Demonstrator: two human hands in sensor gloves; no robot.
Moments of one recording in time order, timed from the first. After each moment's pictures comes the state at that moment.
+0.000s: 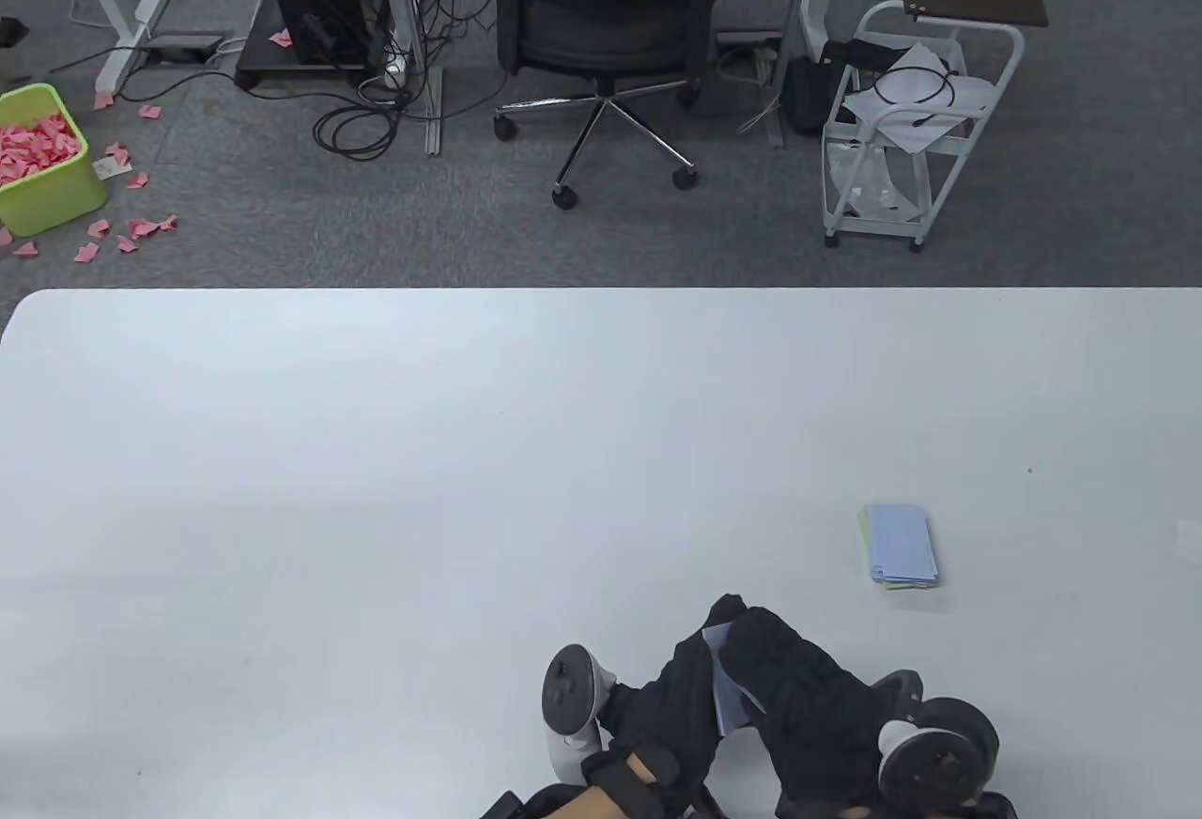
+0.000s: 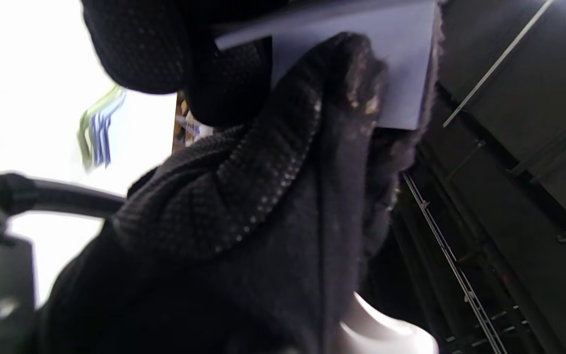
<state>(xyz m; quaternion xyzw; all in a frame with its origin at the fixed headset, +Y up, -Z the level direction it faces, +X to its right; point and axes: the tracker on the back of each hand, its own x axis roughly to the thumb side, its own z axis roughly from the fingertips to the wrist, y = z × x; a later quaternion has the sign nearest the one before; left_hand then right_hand) -0.010 -0.754 -0.203 -0.09 -0.22 0.79 0.57 0.177 -0.696 -0.178 0.34 -0.21 0.83 0.39</state>
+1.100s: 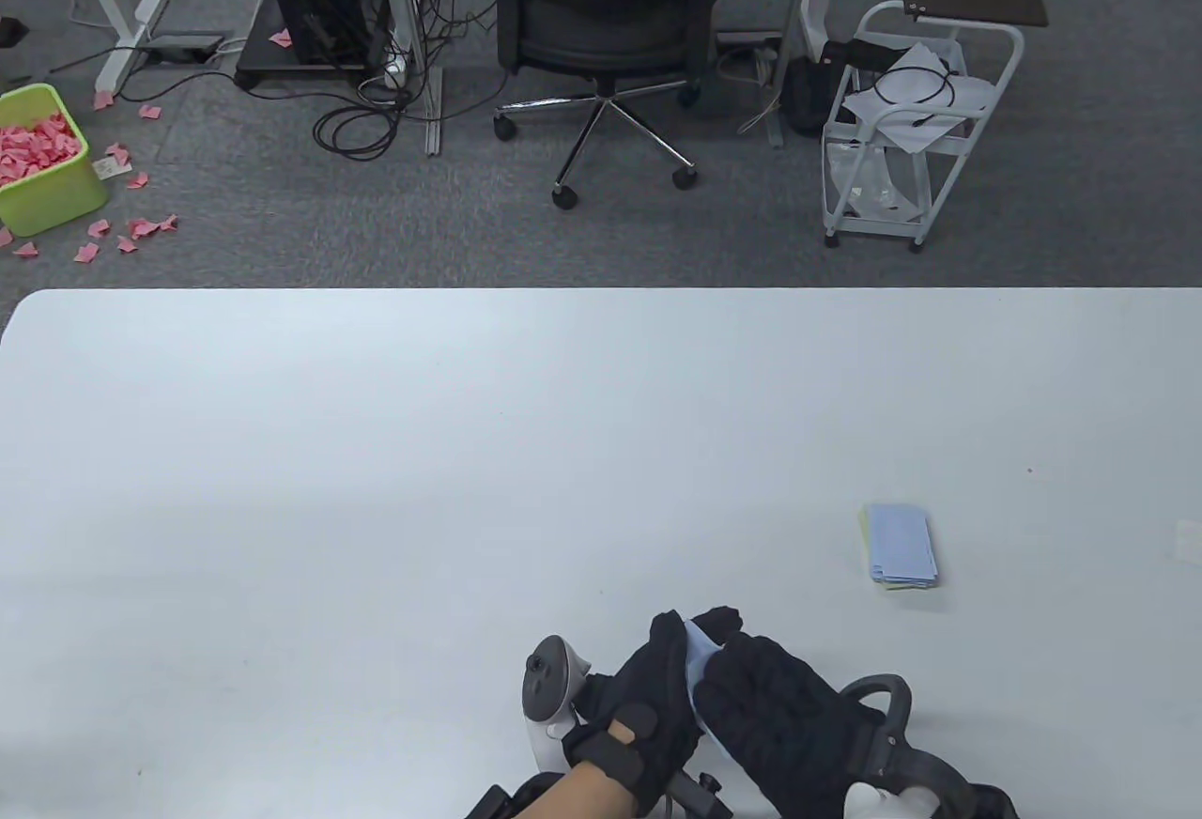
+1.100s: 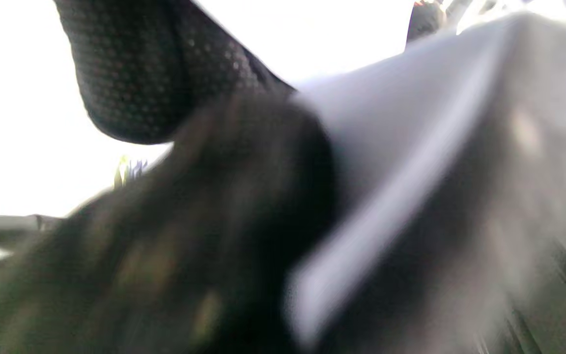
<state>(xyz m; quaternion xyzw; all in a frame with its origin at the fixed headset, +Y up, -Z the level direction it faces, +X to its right) -0.032 -0.766 -0.217 -0.15 -0.08 0.84 0.52 0.161 -0.696 -0.156 0.48 -0.29 0.80 0.22</state>
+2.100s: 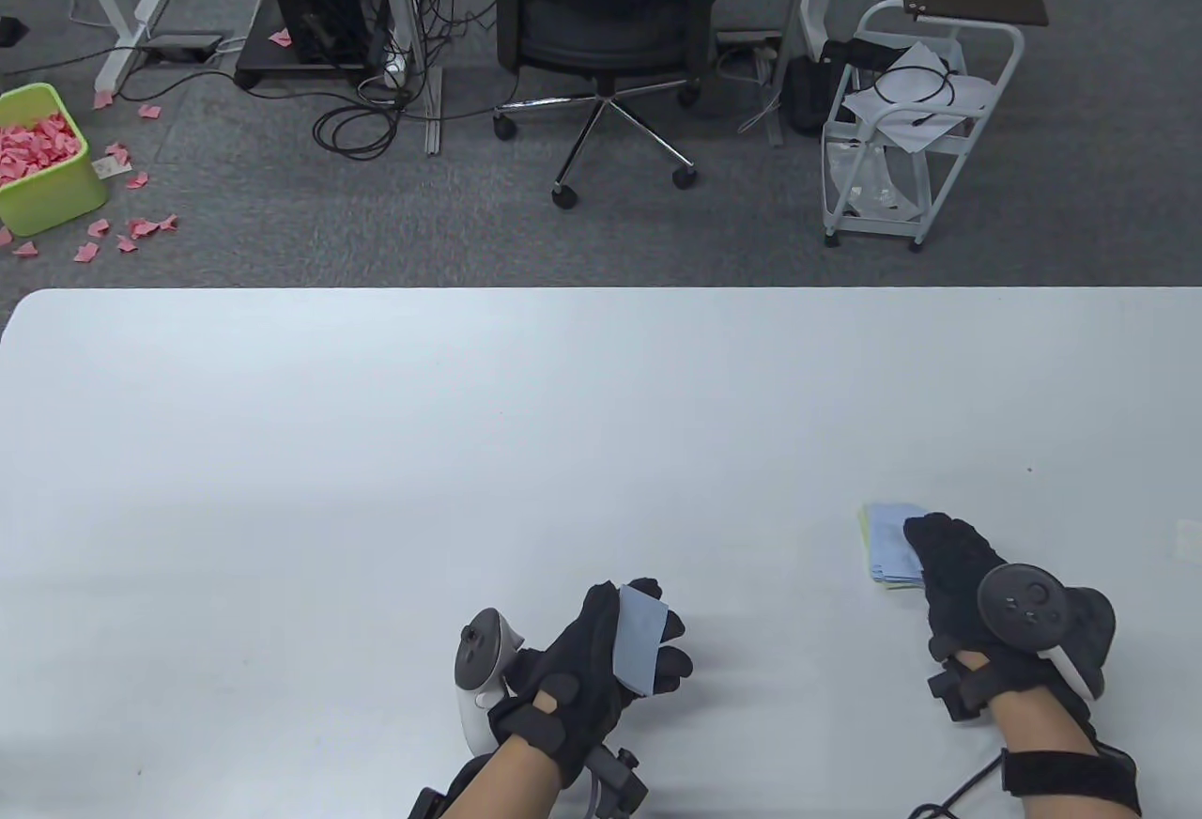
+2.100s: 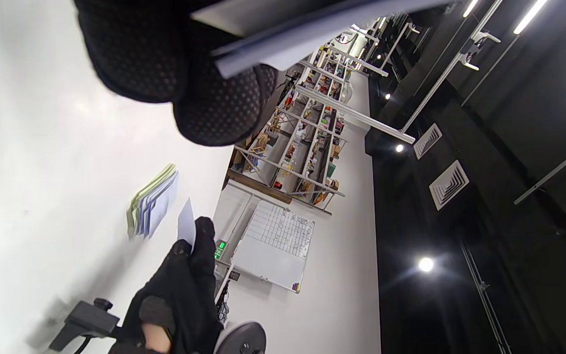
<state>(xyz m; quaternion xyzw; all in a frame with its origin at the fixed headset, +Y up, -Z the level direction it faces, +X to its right) -0.084 -0.764 -0.232 -0.17 -0.11 0.82 0.54 0.334 -0.734 -0.286 0.02 -0.14 0.97 0.18</state>
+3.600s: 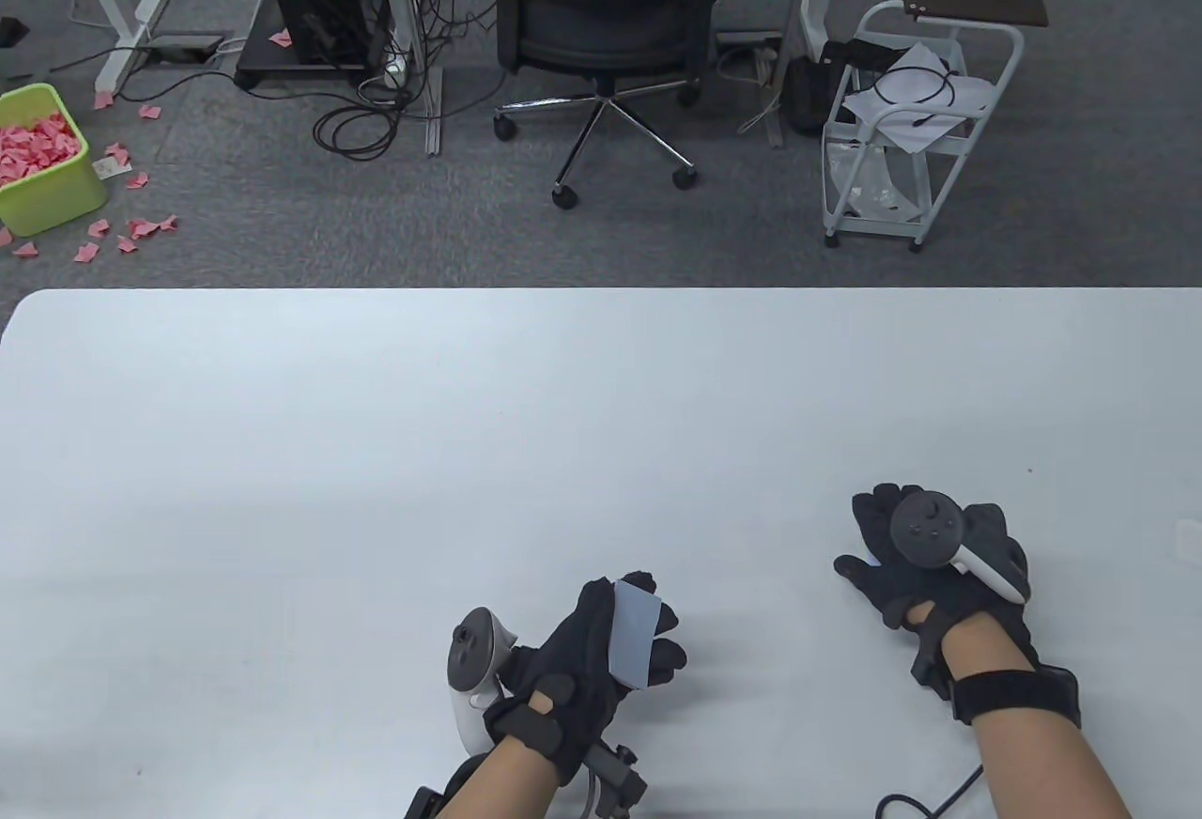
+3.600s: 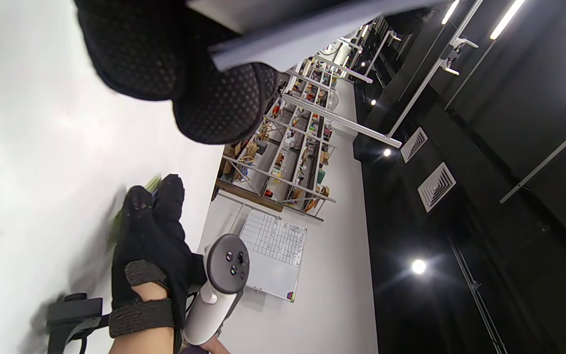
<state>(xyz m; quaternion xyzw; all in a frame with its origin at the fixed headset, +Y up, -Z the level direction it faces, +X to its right) -0.089 -0.770 -0.237 -0.14 -0.11 0.82 0.55 0.301 -0.777 -0.349 0.03 0.16 0.98 0.12</state>
